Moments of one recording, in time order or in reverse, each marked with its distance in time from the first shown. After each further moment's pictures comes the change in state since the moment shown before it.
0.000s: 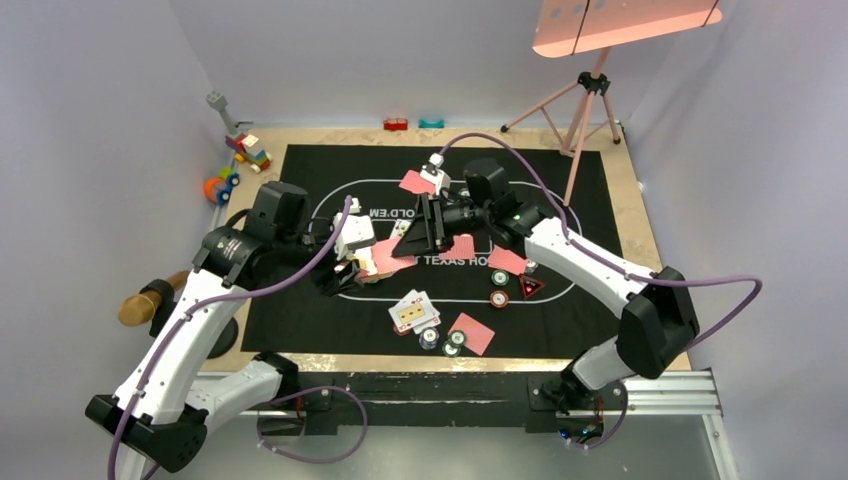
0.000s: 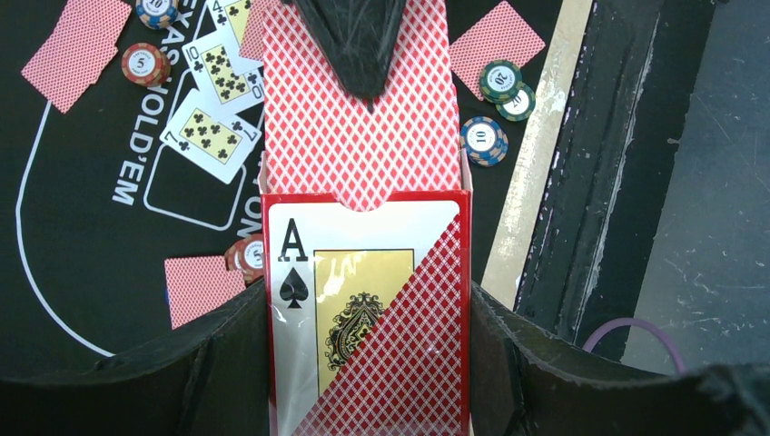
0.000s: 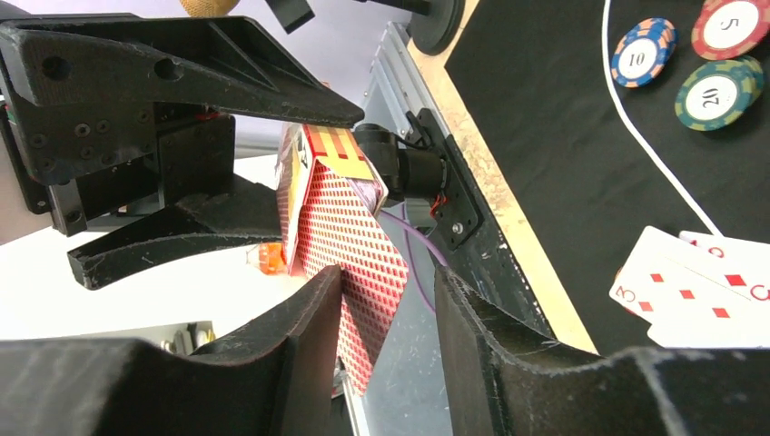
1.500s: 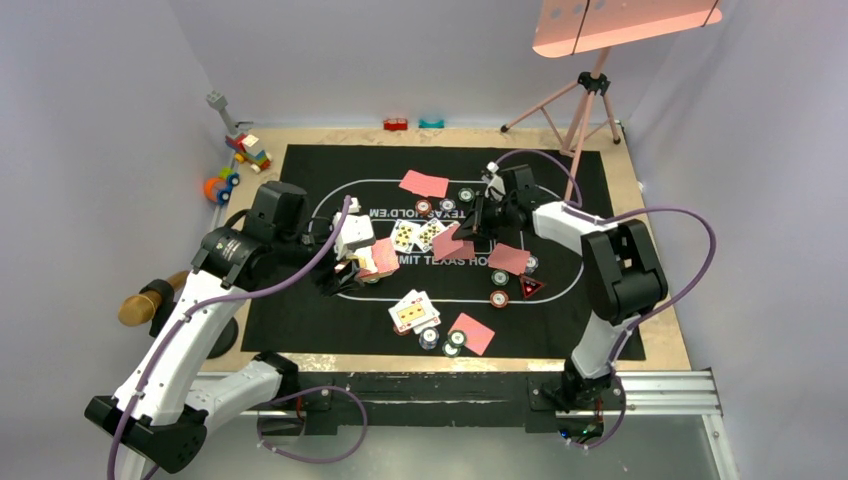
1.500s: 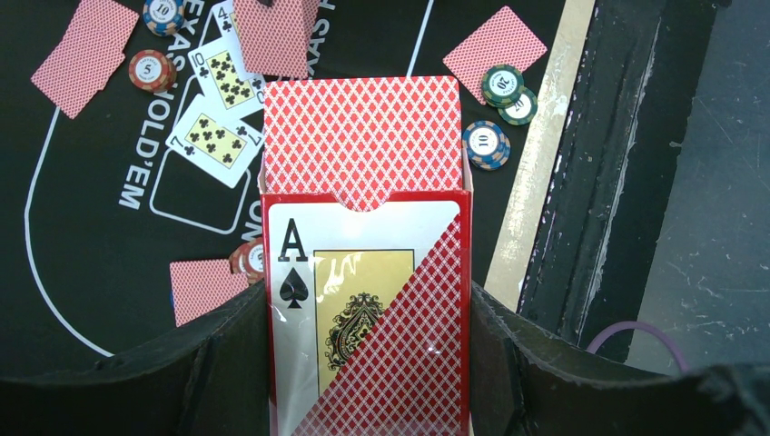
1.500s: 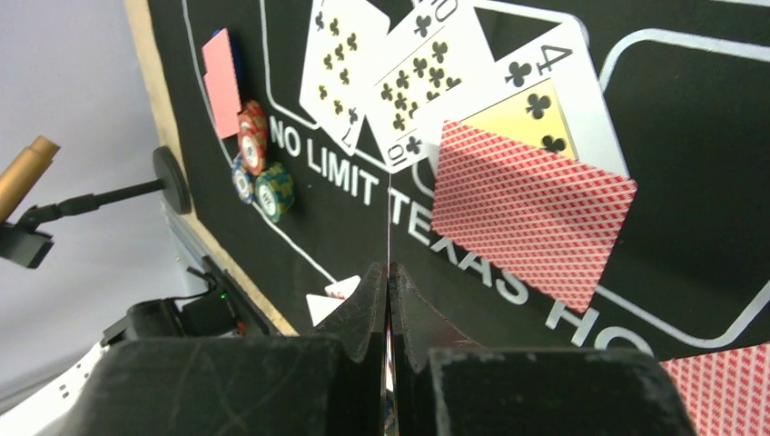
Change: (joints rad) left arm 0.000 -0.004 0.000 0.009 0.002 0.000; right arm -0.361 0.279 -0.099 -0.034 0.219 -0.210
